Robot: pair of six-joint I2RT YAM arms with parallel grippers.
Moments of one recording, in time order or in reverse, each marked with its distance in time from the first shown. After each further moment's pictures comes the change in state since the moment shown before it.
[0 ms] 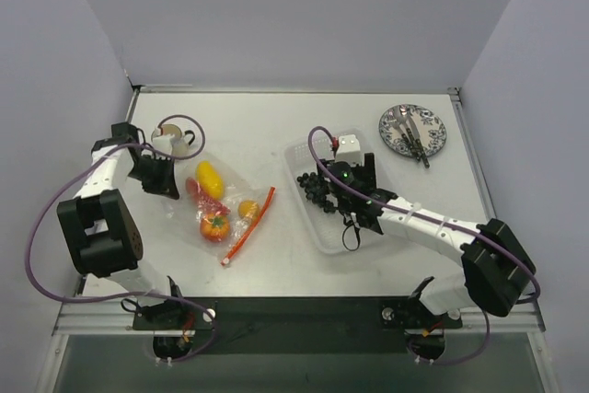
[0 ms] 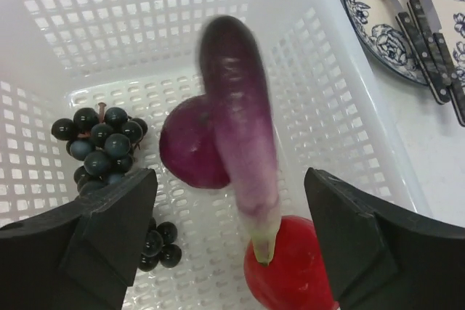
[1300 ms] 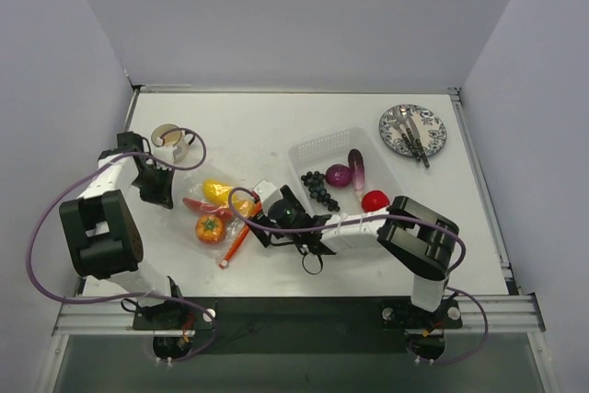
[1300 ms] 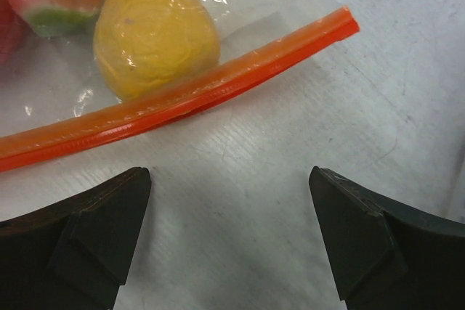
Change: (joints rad) left arm -0.011 -0.019 -0.096 0.097 -0.156 0.003; right arm 0.315 0.446 0.085 0.353 -0.384 -0.159
